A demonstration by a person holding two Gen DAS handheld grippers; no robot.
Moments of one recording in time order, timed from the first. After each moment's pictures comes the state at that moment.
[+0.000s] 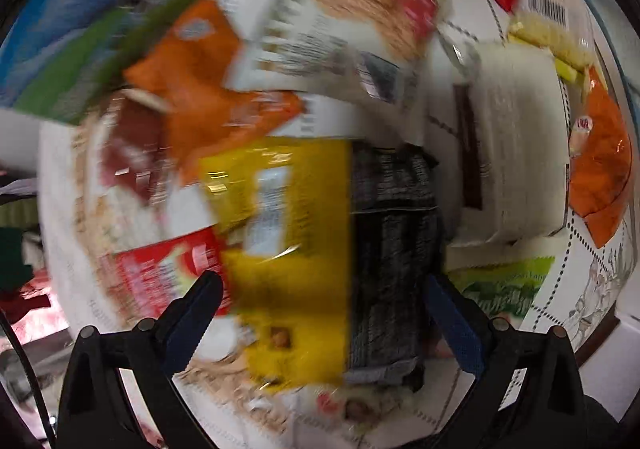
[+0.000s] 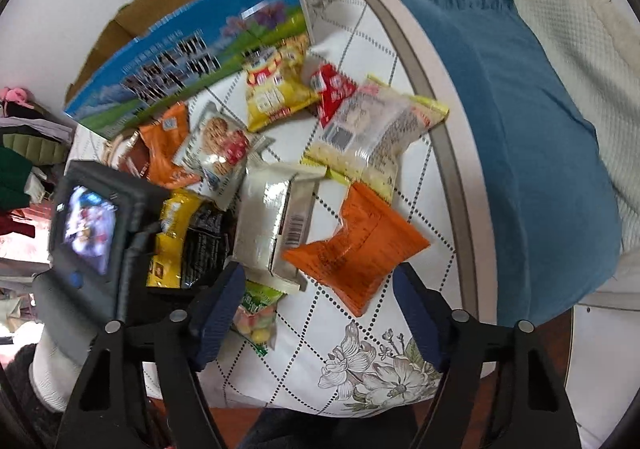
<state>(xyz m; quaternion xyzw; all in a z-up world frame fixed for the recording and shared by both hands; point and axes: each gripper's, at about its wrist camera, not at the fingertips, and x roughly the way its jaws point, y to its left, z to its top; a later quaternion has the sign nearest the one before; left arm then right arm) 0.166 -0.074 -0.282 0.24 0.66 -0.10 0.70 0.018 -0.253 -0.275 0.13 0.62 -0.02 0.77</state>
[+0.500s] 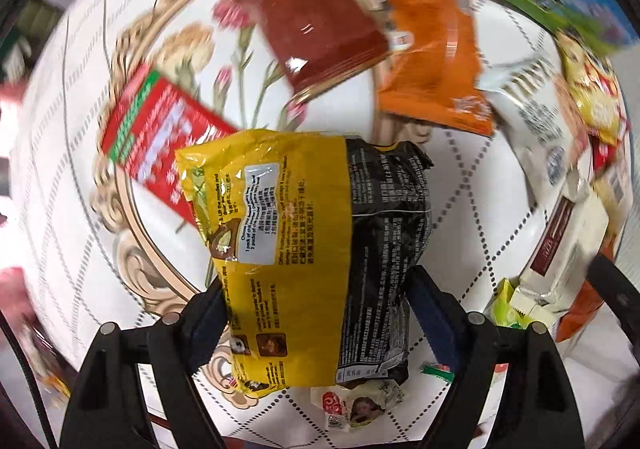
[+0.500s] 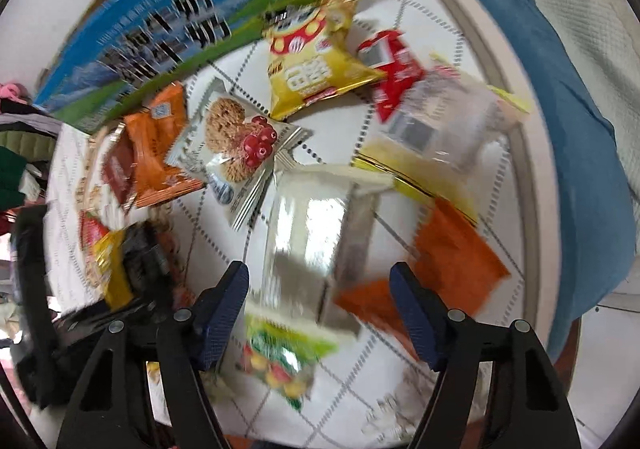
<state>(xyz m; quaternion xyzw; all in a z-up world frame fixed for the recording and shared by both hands) 0.175 0.057 -0.275 -0.05 0.70 0.02 0.71 0.070 -0.205 -0.335 0.13 0.65 -0.02 0.75</state>
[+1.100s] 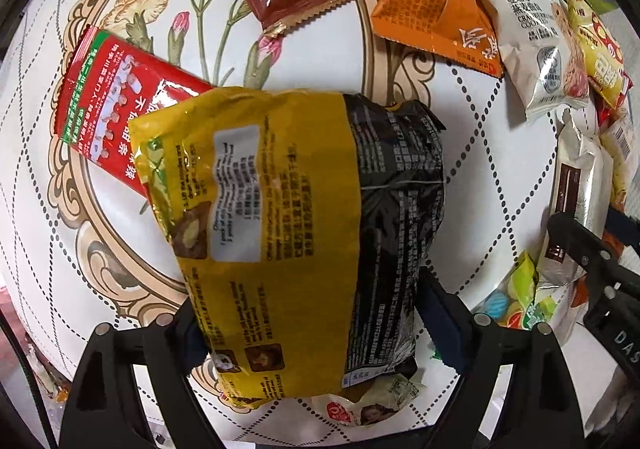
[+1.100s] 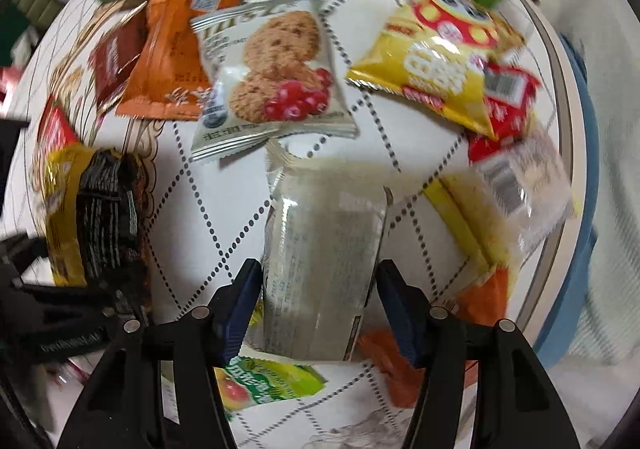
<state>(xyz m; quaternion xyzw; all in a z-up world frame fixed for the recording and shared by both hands) 0.163 0.023 -0.347 -0.03 0.72 -0.02 0.69 0.079 -0.144 -0.371 -0.06 0.68 0.04 0.73</state>
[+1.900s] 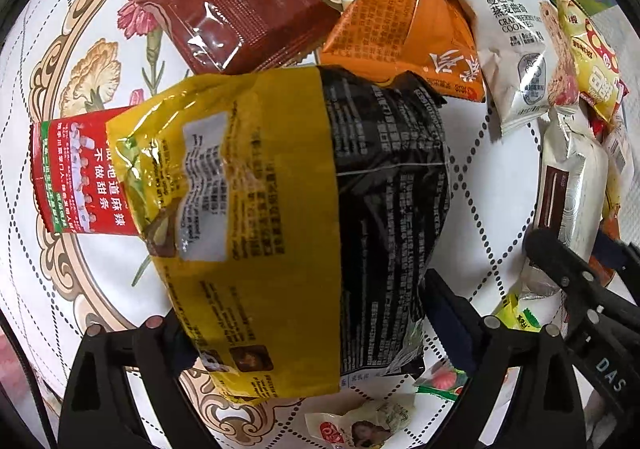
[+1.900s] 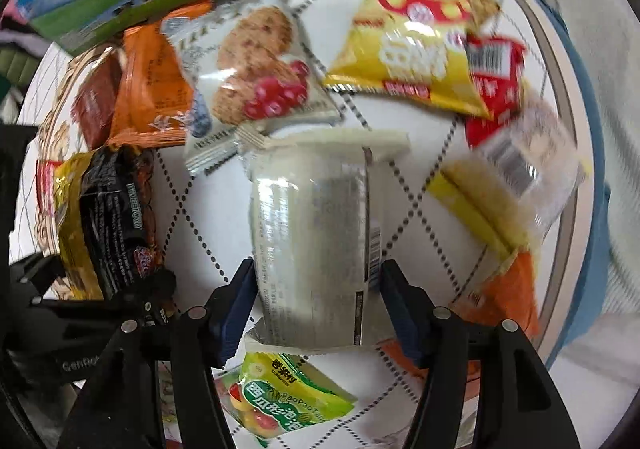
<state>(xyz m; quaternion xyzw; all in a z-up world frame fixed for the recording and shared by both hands) 0.156 0.007 -0.421 -0.02 0.71 -0.06 0.70 0.083 -0.148 -0.378 0.02 0.67 0.00 0.74</state>
